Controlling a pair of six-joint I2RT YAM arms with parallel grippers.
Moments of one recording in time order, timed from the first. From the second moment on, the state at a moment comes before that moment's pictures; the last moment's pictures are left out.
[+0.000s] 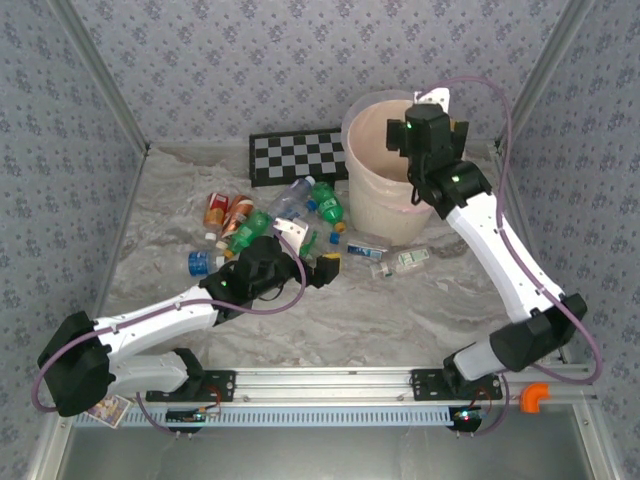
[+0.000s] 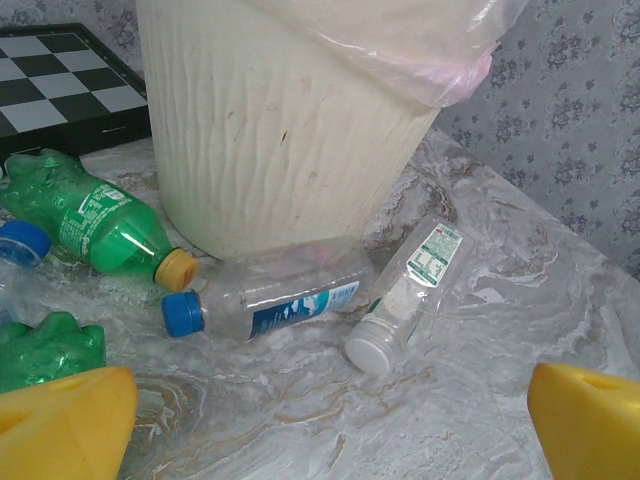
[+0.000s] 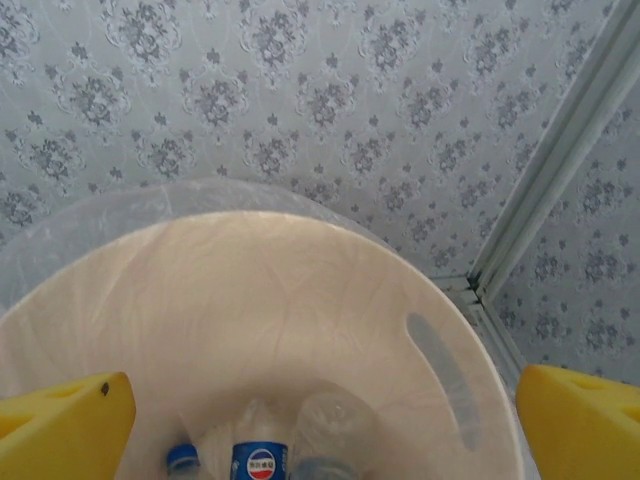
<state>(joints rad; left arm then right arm) -0.93 1.16 0.68 0.16 -0.06 -0.35 0.45 1.44 1.63 -0.54 0.65 0.12</state>
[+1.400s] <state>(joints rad) -0.93 1.21 0.68 0.18 -0.07 -0.35 0.35 0.98 0.65 -0.60 0.36 0.86</state>
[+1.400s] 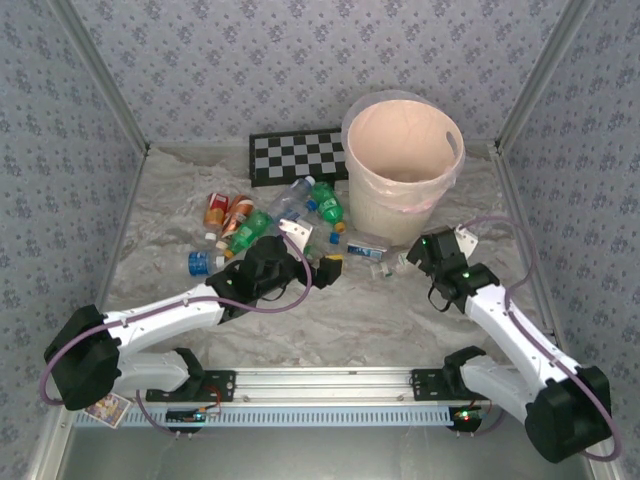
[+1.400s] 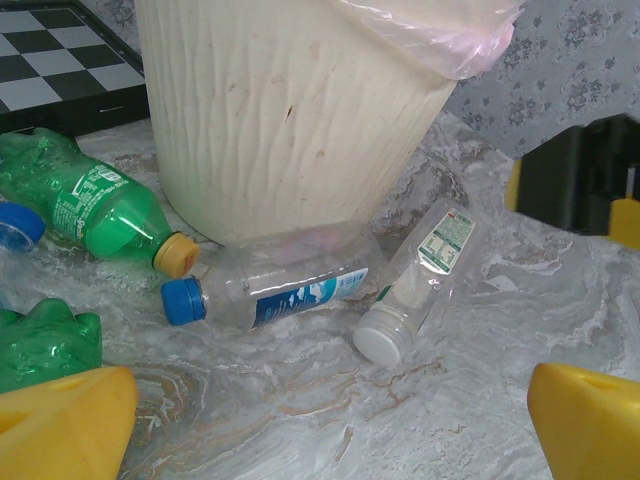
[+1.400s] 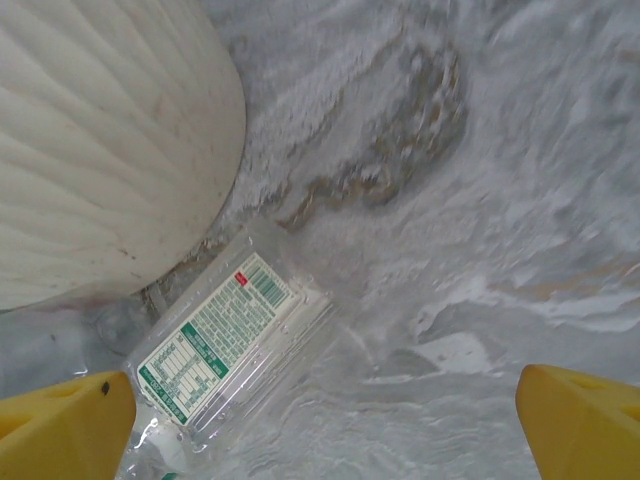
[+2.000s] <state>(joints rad) -0.93 1.21 0.68 0.18 -0.07 -0.35 0.23 1.22 0.61 -0.34 0.11 1.02</state>
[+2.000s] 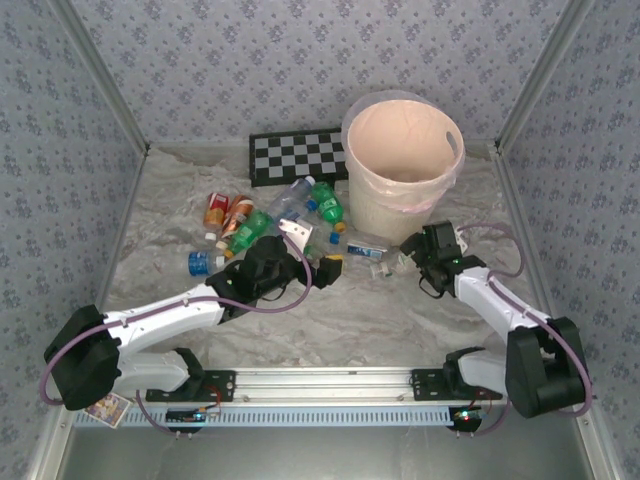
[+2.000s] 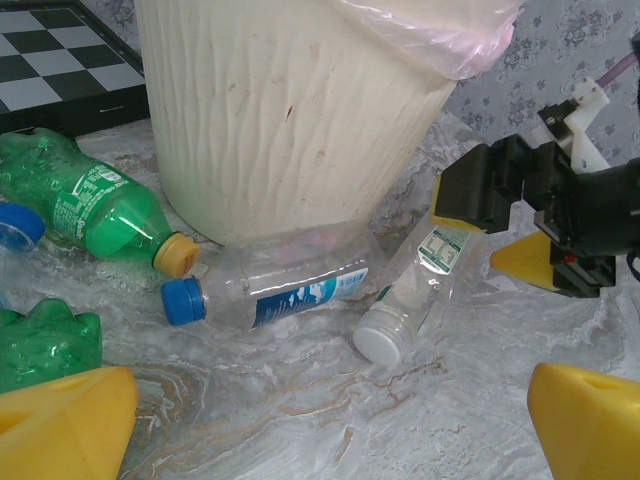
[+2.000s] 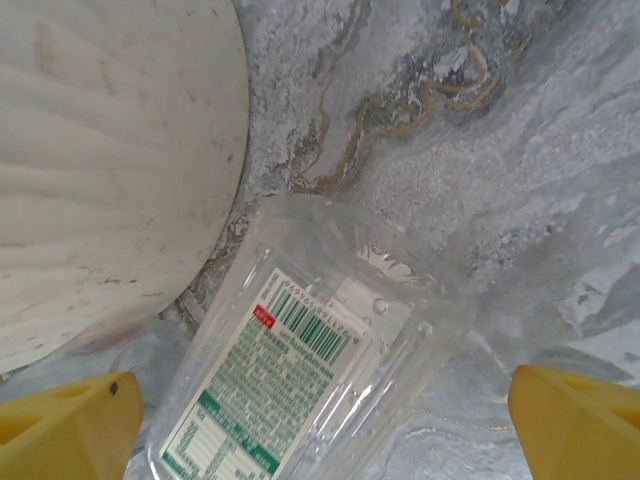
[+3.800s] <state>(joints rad) -0.93 1.21 0.68 0.18 -0.06 -0.35 0.33 0.98 0.56 -0.52 0.16 1.26</state>
